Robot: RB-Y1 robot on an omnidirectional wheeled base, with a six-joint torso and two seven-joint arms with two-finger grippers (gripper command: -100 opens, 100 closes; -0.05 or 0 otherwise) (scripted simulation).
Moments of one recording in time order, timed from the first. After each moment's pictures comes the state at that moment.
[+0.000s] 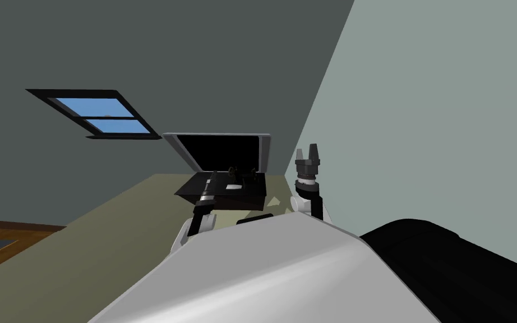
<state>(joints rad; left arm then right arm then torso) 0.36 0.15 -0.02 -1.89 -0.10 -0.40 -0.33 0.46 0.00 0.00 -2.37 0.03 -0.55 0.11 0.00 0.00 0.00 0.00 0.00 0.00</state>
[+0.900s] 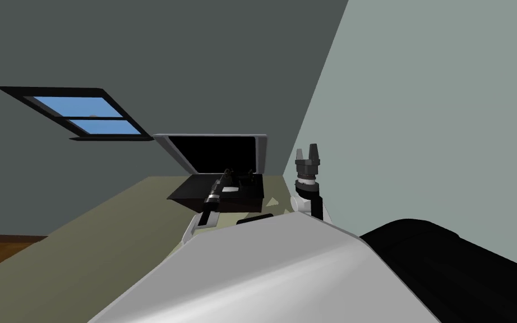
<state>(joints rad) 0.25 0.15 -0.02 -1.66 -0.23 -0.33 -0.45 0.46 0.00 0.00 -2.37 0.03 -0.55 0.11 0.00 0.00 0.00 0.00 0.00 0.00</state>
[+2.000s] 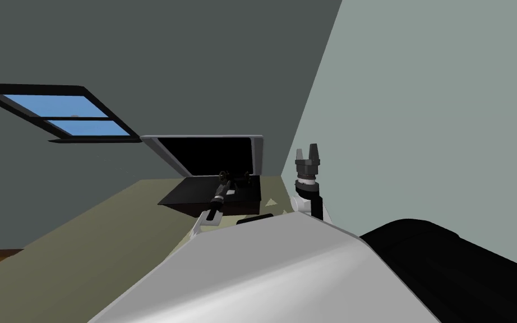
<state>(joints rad) 0.14 0.15 -0.02 -1.38 -0.37 -0.27 -0.58 0.46 0.00 0.00 -2.37 0.03 -0.55 0.11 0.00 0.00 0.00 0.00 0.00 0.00</state>
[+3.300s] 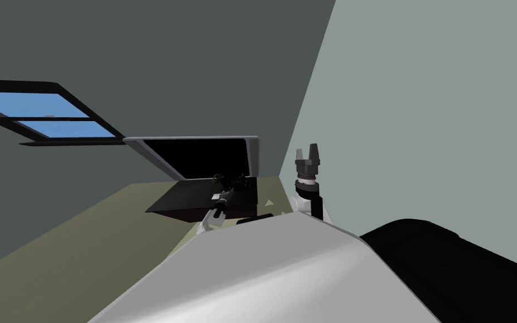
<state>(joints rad) 0.02 0.14 -0.03 -1.08 -0.53 -0.17 -0.72 0.46 0.00 0.00 -2.37 0.03 -0.55 0.11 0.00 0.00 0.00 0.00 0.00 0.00</state>
